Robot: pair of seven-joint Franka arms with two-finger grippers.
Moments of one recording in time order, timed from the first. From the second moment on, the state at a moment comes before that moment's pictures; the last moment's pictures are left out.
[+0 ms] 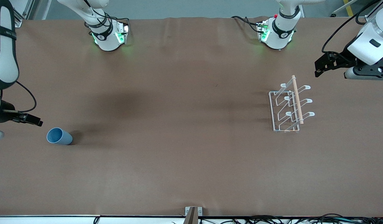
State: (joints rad) left arm 0.01 -0.05 -0.16 -1.58 -0.01 1.54 -0.08; right arm -0.15 0.27 -0.07 -1.70 0.01 1.96 -0.02
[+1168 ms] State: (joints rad) left arm 0.00 -0.04 -0.17 -1.58 -0.01 1.53 -0.08; right arm -0.24 0.58 -0.07 -1.73 0.01 2.23 -0.04
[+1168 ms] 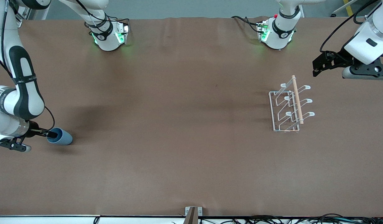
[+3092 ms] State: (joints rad) left arm 0.00 -0.03 -0.17 -1.58 -0.01 1.53 -0.08; right arm 0.04 0.24 0.10 -1.72 1.05 1.73 -0.03
